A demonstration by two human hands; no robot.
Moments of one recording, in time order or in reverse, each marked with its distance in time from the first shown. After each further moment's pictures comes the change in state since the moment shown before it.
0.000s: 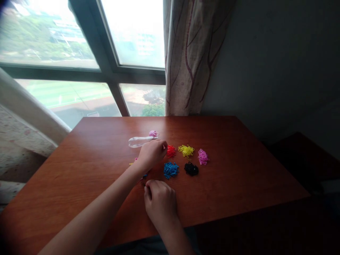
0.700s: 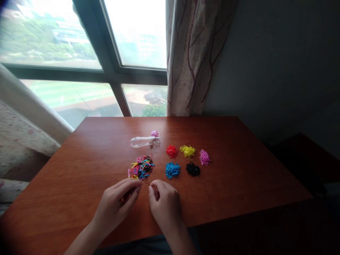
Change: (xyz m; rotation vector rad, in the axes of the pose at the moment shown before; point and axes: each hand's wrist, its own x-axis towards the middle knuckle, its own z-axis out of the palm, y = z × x) left_hand -0.154 -0.034 -0.009 -0.464 0.226 0.087; right_hand -0.007 0.005 -0.003 0.204 0.050 0.059
